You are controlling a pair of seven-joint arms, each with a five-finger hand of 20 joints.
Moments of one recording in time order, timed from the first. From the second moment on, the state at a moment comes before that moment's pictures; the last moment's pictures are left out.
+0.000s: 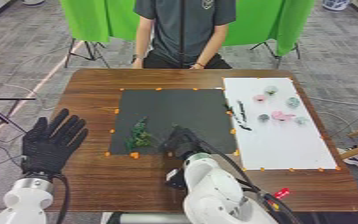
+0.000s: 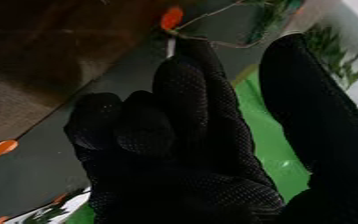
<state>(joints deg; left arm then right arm) 129.0 -56.4 -98.7 -125.7 2.7 17.3 14.9 -88.2 -74.5 45.6 -112.9 -123.0 0.0 49.3</state>
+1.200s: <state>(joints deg) 129.4 -57.1 -98.8 -125.6 2.6 17.5 14.9 -89.5 -75.3 51.1 -114.7 -117.4 -2.9 52.4</state>
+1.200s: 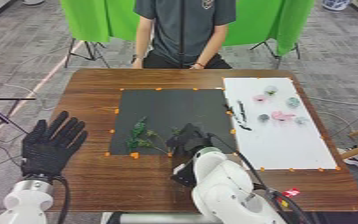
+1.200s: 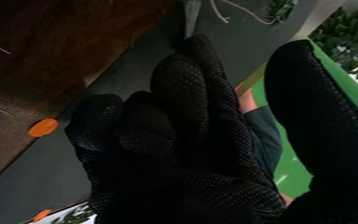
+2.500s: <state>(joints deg) 133.6 -58.1 -107.0 -127.0 1.3 15.8 20.3 -109.0 -63.3 97.8 -121.6 -69.9 6.1 4.0</state>
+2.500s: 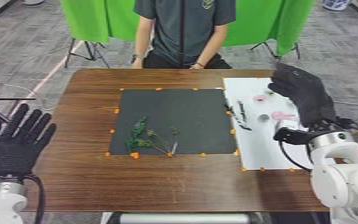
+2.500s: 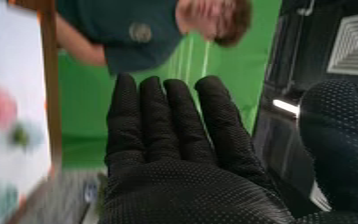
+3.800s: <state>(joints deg) 133.9 -58.1 -107.6 -127.2 1.5 15.1 21.0 -113.8 -65.4 101.1 -120.4 -58.0 -0.9 1.2</state>
